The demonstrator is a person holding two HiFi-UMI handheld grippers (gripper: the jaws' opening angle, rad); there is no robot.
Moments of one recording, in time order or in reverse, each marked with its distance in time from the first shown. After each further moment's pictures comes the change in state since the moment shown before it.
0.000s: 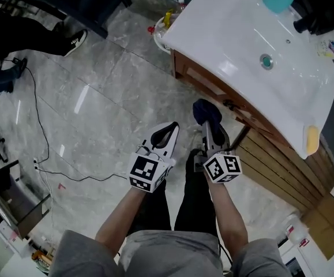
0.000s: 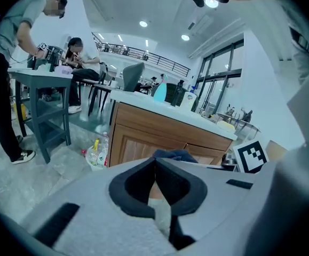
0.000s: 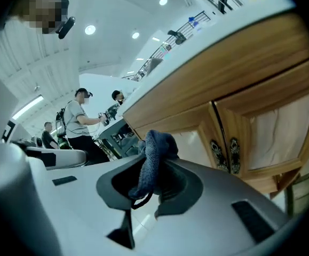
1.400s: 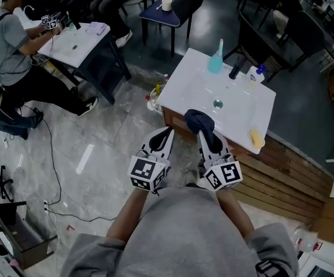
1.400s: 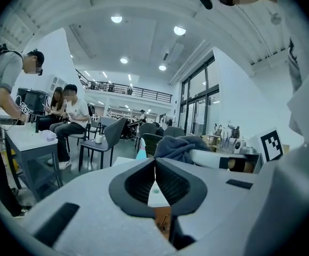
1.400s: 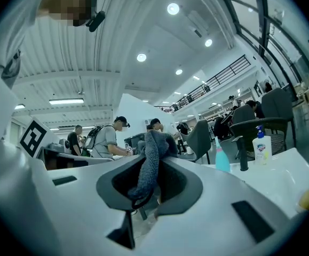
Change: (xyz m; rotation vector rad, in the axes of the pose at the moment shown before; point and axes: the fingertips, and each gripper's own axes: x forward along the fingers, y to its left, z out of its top) left arm -0.138 -0.115 0.268 0.200 -0.329 -0.048; right arm -0.155 0.204 0.282 -0.378 -0.349 0.226
